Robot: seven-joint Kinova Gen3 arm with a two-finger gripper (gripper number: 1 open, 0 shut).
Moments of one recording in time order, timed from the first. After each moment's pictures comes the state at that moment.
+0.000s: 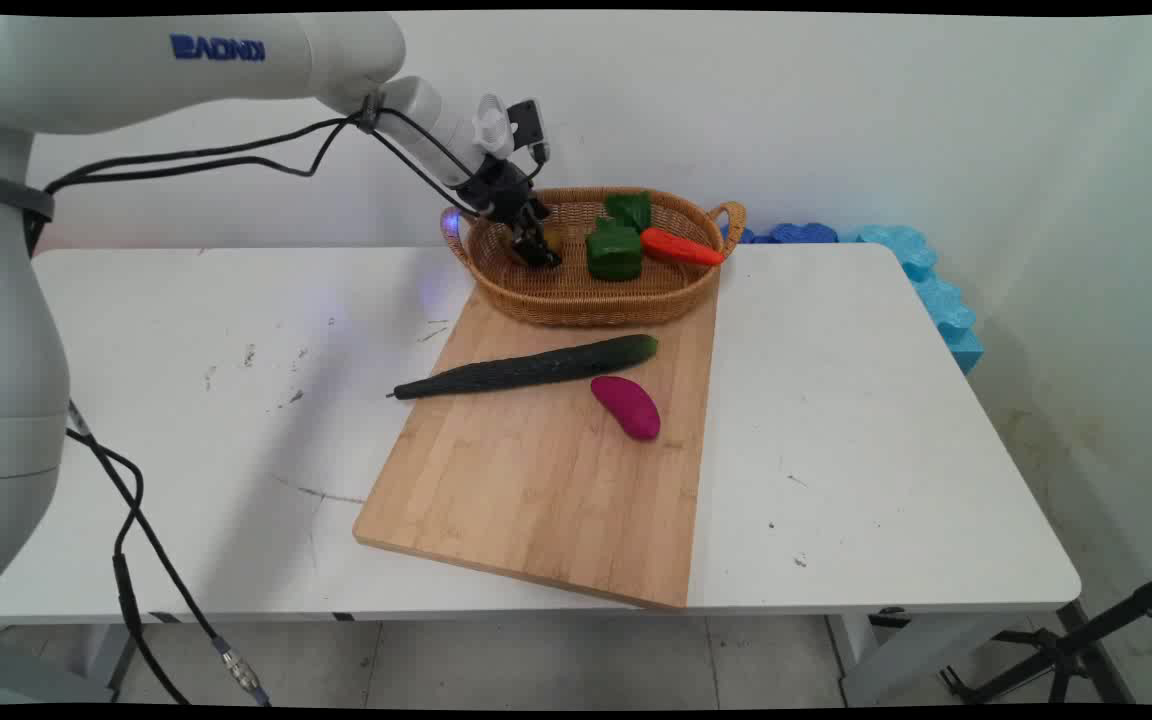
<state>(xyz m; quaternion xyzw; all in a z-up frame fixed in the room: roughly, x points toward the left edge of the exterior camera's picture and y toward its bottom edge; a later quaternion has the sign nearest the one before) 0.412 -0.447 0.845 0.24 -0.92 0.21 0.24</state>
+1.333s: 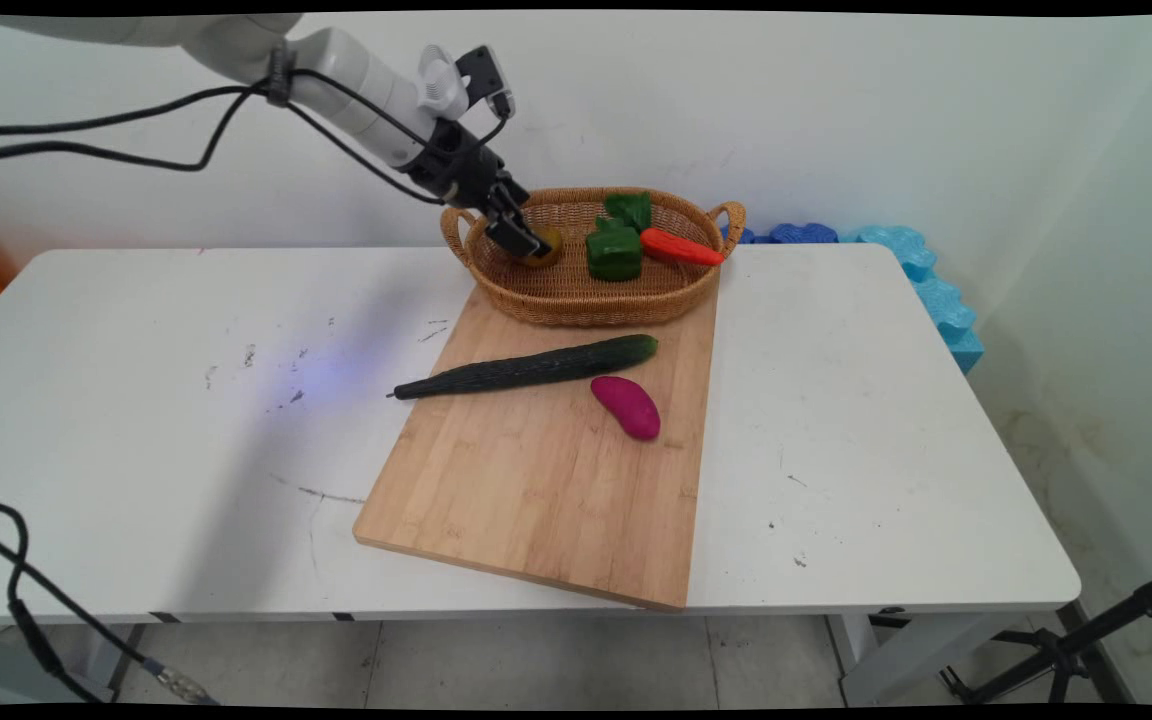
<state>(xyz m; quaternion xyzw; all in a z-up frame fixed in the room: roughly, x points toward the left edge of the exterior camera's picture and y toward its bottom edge) 0.394 -0.326 0.932 0.30 -0.89 0.20 0.28</state>
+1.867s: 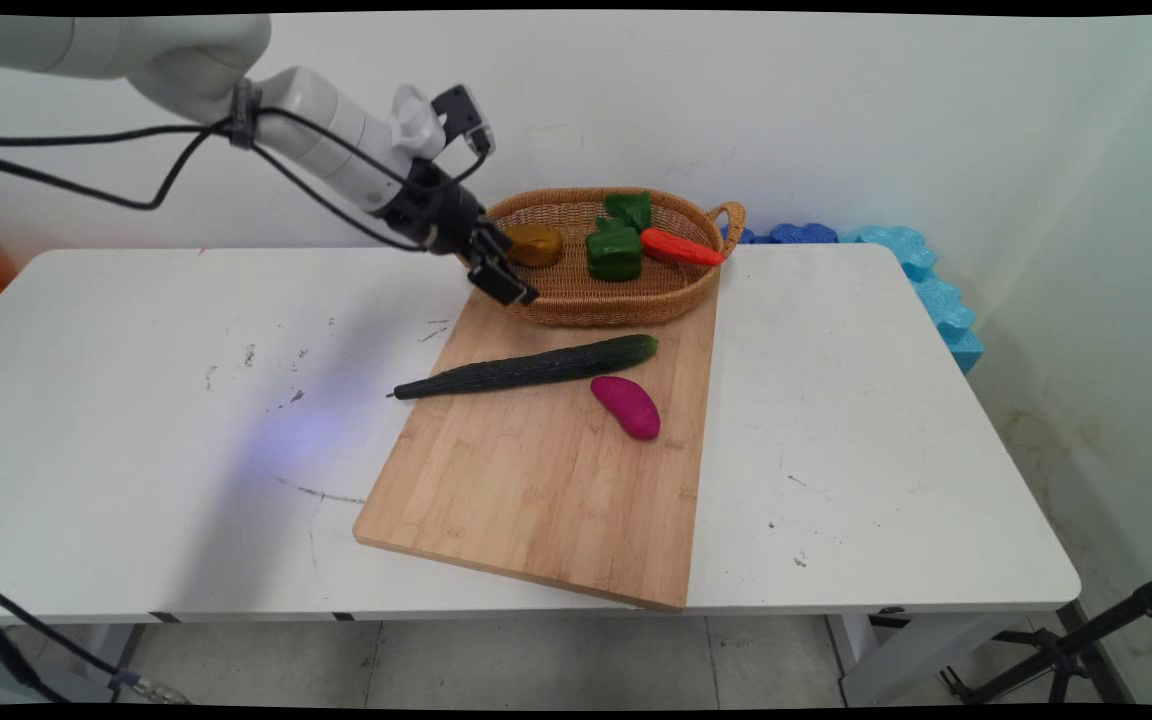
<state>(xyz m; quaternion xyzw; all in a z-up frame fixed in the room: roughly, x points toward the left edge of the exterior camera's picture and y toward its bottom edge) 0.387 -0.271 0.918 0.34 -0.88 0.16 0.29</state>
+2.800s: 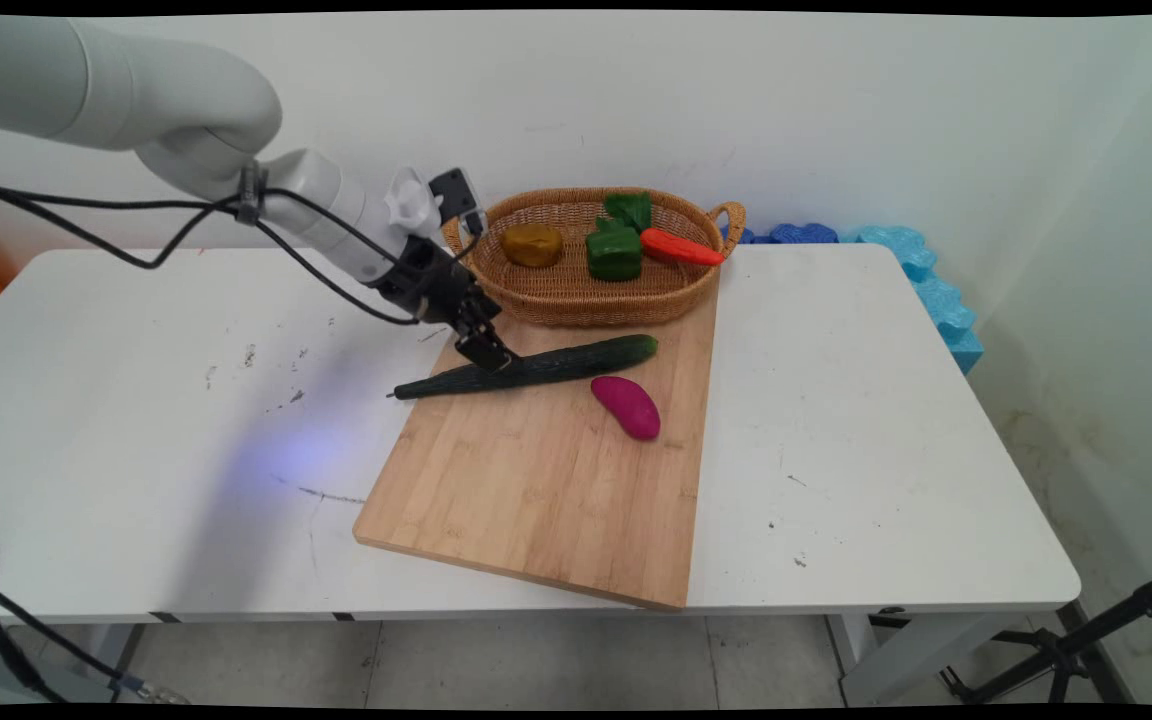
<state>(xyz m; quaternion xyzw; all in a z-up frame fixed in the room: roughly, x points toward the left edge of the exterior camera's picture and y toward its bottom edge) 0.388 -0.248 0.859 0.34 -0.89 0.13 0.27</state>
